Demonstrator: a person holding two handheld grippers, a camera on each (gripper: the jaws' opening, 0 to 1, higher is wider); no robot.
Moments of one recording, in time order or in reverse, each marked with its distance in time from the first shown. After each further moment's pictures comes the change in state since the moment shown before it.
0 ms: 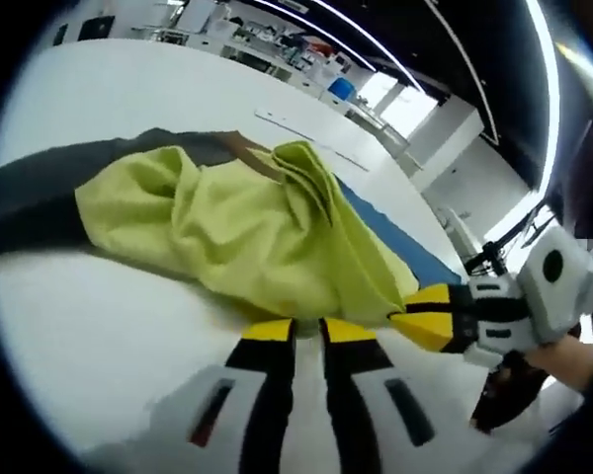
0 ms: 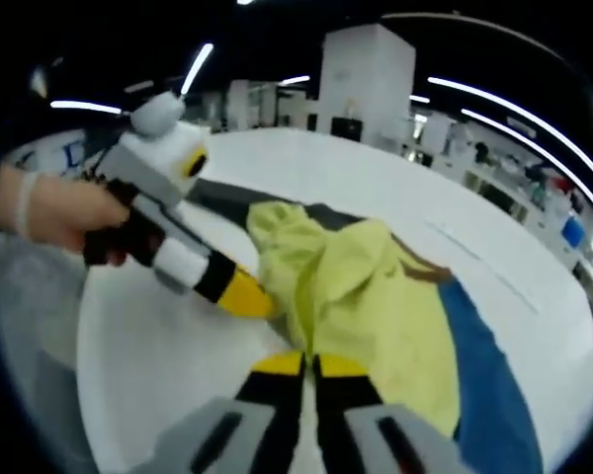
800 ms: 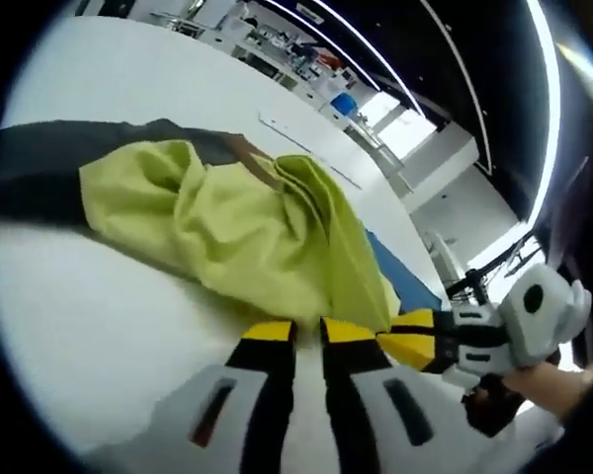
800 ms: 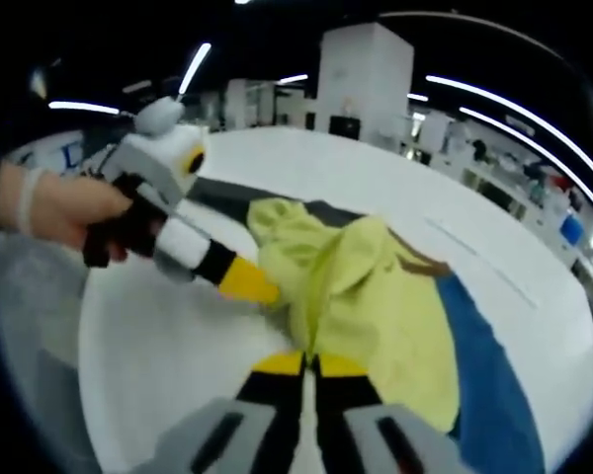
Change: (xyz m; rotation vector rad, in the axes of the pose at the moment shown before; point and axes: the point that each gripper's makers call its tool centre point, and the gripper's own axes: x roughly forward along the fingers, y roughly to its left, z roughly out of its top) left arm 0.005 0.001 0.006 -0.111 -0.059 -0.063; right arm -0.005 0.000 -0.005 0.004 0.006 -0.005
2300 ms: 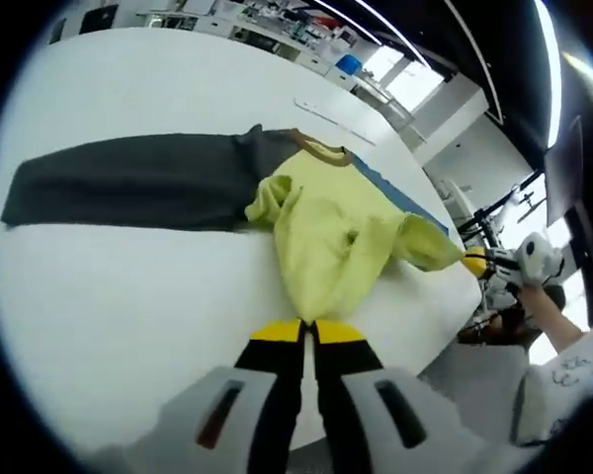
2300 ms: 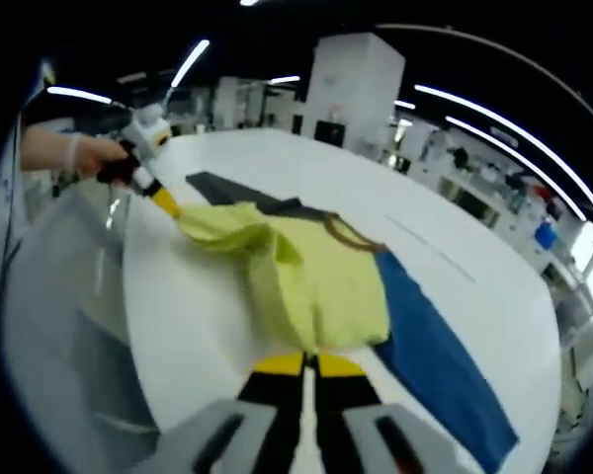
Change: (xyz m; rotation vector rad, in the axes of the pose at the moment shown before) left arm -0.180 0.057 -0.033 0.141 0.227 0.123; right arm -0.140 0.007 -0.050 -0.027 0.001 -0.107
